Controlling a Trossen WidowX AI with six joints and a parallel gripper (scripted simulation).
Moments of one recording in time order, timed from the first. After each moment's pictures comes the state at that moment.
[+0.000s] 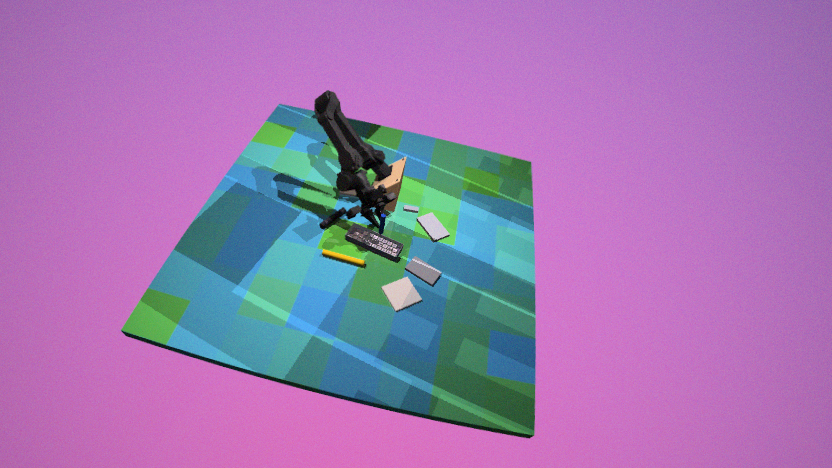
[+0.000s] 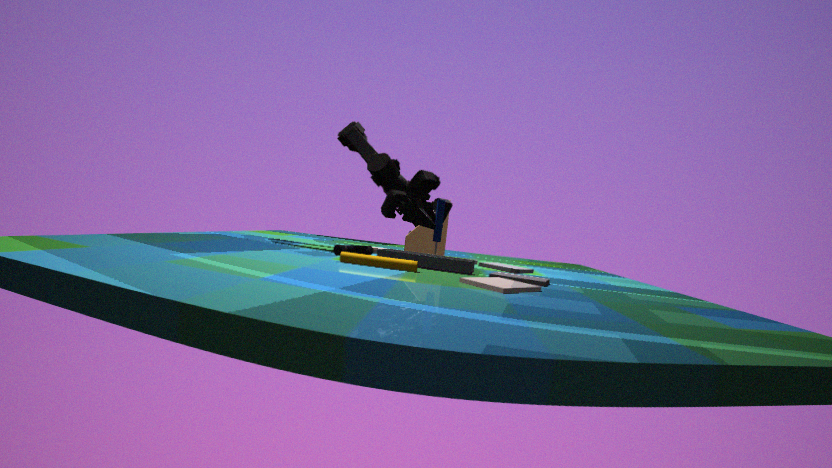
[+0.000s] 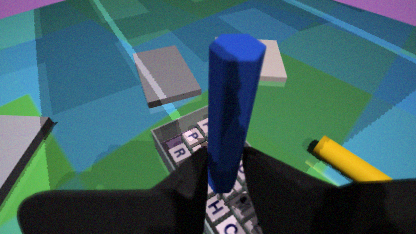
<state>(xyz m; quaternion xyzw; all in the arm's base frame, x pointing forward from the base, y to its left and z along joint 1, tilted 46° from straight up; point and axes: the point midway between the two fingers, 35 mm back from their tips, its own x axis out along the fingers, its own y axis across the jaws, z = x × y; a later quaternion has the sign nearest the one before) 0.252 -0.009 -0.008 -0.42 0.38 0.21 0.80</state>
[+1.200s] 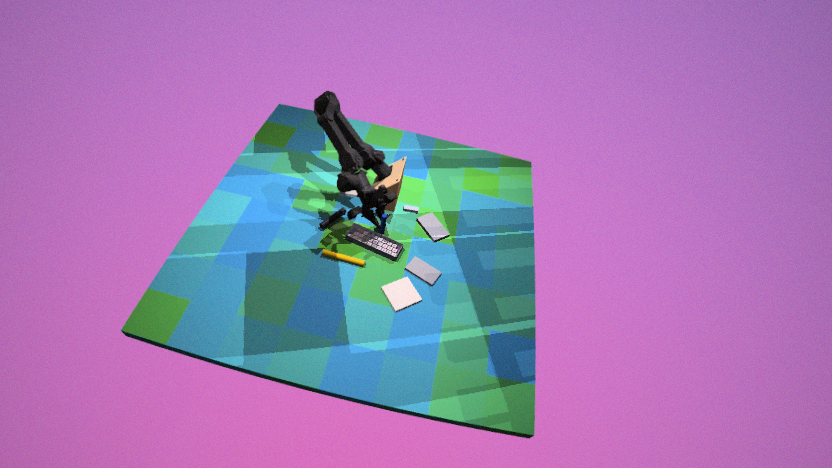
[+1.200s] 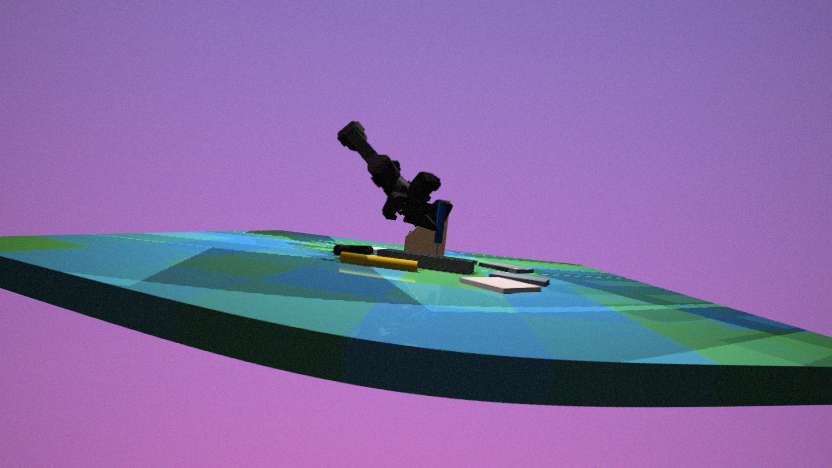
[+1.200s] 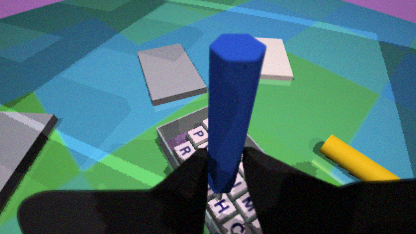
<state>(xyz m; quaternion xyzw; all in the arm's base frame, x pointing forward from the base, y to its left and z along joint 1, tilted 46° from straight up) 0.250 -0.009 -0.013 -0.42 0.39 0.21 0.79</state>
